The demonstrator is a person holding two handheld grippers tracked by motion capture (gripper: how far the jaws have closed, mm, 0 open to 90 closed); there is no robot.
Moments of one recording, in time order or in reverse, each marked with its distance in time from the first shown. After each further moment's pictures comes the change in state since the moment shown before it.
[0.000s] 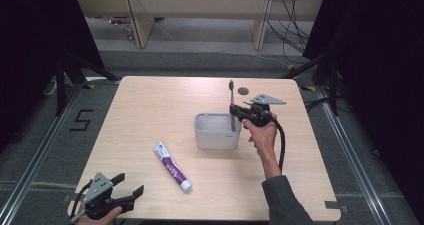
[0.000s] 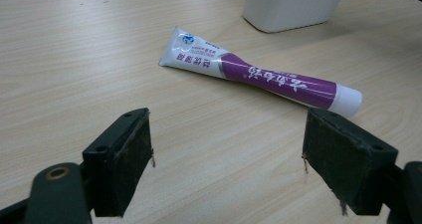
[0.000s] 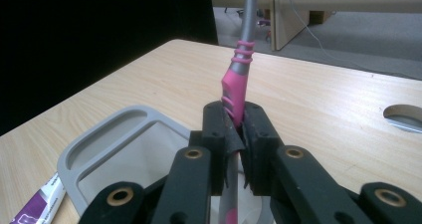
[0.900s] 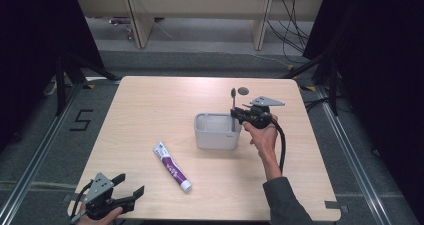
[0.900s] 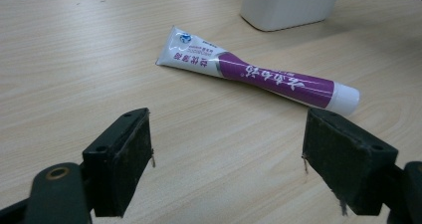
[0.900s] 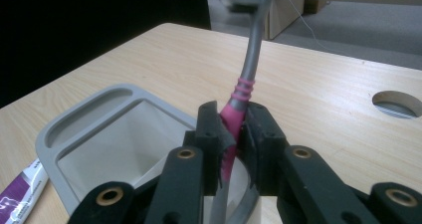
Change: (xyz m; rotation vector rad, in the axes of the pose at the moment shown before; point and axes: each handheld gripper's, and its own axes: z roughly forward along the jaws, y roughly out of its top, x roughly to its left) left arm -0.001 0.000 0.001 -0.002 -0.011 0.006; right arm -0.003 -0.006 0.000 0.047 -0.037 -0.032
